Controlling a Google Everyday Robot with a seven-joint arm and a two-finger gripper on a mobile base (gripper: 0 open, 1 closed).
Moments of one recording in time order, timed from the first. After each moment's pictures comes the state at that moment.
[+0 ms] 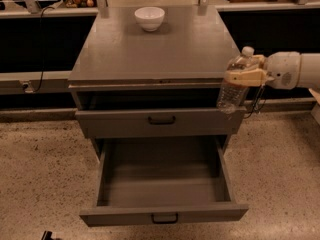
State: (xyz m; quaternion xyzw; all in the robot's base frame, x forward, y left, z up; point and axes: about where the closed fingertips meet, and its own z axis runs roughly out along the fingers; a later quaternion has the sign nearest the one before) arm 0.622 -0.219 0.889 -0.41 0.66 0.34 0.52
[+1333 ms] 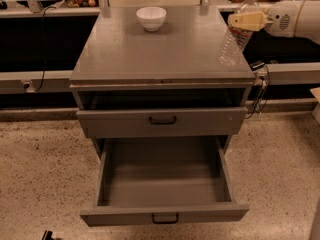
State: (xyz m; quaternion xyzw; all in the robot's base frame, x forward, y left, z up) arm 0.738 -0.243 0.986 -0.30 0.71 0.30 0.56
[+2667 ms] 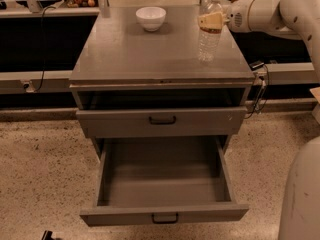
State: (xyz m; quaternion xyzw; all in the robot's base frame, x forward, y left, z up) arm 0.810 -0.172 0.964 -0.31 0.74 0.22 0.56
